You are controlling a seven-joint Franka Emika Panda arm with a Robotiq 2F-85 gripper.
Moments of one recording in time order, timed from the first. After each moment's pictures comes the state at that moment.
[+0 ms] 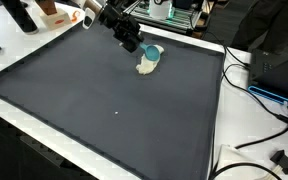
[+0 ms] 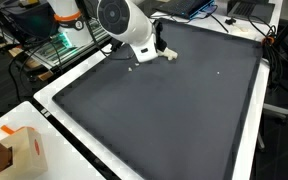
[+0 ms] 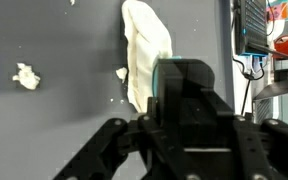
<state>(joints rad) -0.09 0.36 -0.08 -2.16 0.85 1.90 -0.71</state>
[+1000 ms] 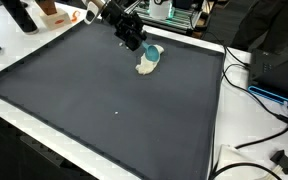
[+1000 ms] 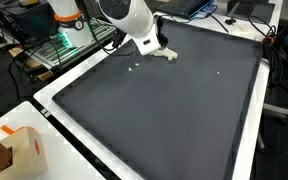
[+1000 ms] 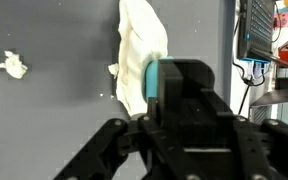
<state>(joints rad) -0.09 0.30 -0.05 -2.20 0.85 1.96 -0.75</state>
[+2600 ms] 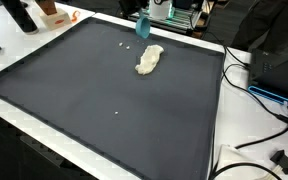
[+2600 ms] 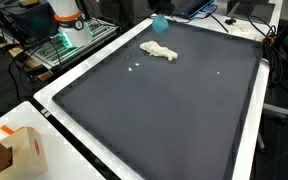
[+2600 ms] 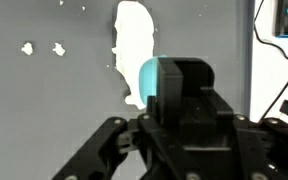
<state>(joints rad) 0.00 -0.06 0.02 -2.20 0.42 2.02 -0.13</state>
